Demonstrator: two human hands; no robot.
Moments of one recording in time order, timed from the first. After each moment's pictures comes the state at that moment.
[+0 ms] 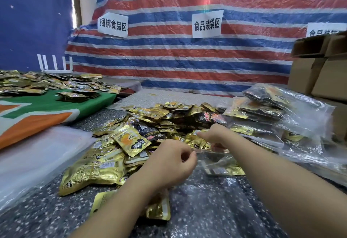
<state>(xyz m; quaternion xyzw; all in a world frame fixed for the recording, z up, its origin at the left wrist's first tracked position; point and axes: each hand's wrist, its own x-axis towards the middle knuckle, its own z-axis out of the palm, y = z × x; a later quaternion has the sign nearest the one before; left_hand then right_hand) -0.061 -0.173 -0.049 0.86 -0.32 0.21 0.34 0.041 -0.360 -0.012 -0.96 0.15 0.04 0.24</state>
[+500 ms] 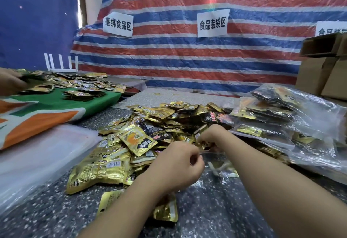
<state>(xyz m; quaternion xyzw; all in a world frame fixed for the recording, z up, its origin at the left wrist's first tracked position) -0.060 -0.173 -0.052 0.88 -0.32 0.20 0.29 0.067 -0.338 -0.021 -0.96 0.11 0.10 0.25</state>
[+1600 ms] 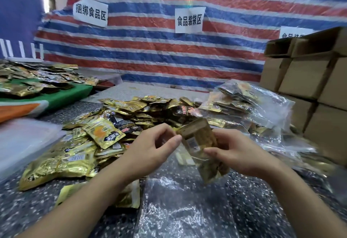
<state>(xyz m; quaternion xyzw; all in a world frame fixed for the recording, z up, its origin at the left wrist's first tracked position) -0.085 -0.183 -0.032 0.78 -0.34 0.12 0.50 -0.128 -0.420 0.005 -0.90 -0.18 -0.06 0.39</state>
